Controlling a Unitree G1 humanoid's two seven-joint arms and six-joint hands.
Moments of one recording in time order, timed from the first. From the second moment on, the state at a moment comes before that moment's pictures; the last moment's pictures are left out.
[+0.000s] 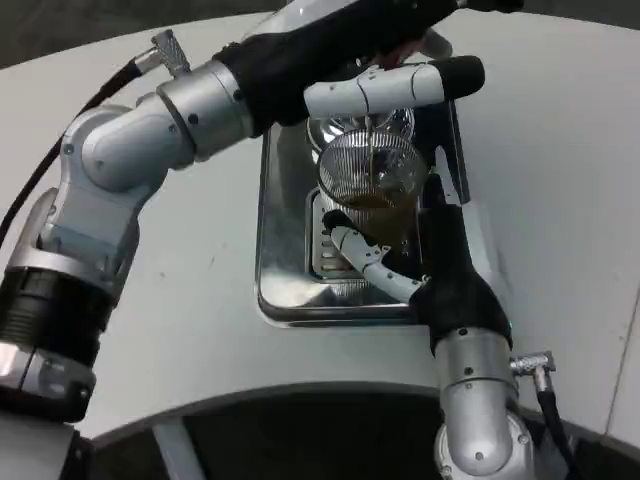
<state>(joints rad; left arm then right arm) -1.14 0.43 -0.14 0.61 0.09 -0.49 -0.66 -0.40 0.11 0.24 -0.07 -0.47 0.36 -0.29</state>
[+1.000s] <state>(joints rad) -1.14 0.45 -0.15 0.61 0.10 -0.52 -0.66 -0.44 0.11 0.25 0.01 -0.45 0.32 -0.34</state>
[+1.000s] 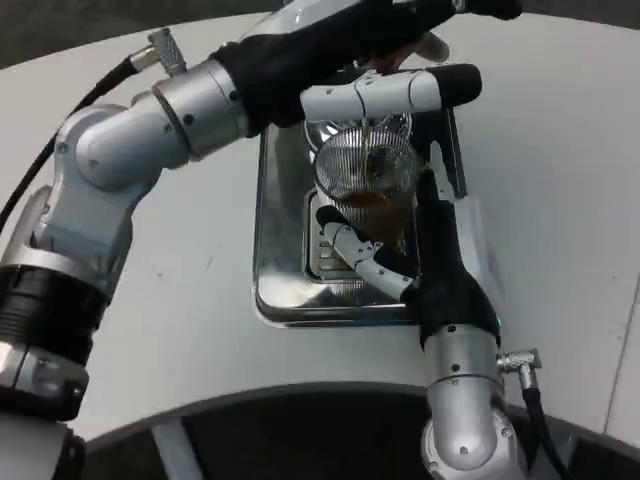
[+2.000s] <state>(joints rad) -1.14 0.46 -0.16 0.59 0.10 -0.51 -0.66 -0.44 0.11 0.28 0.01 -0.45 0.34 -0.36</state>
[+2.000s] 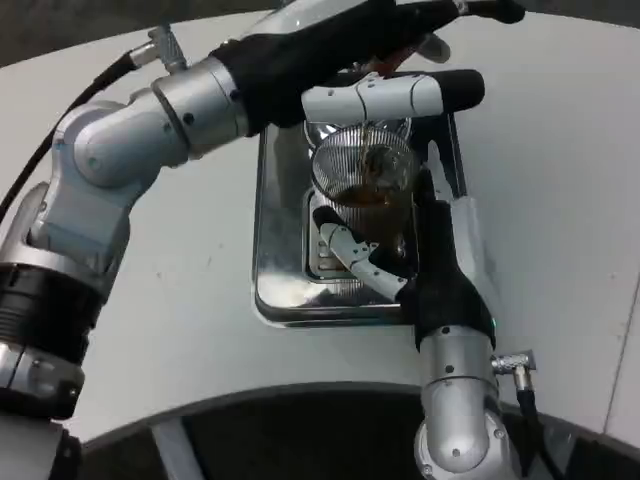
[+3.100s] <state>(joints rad) -1.11 0.49 -0.16 0.51 0.10 -0.47 -0.67 -0.46 0.11 0.33 0.05 -0.47 0.37 -0.45</state>
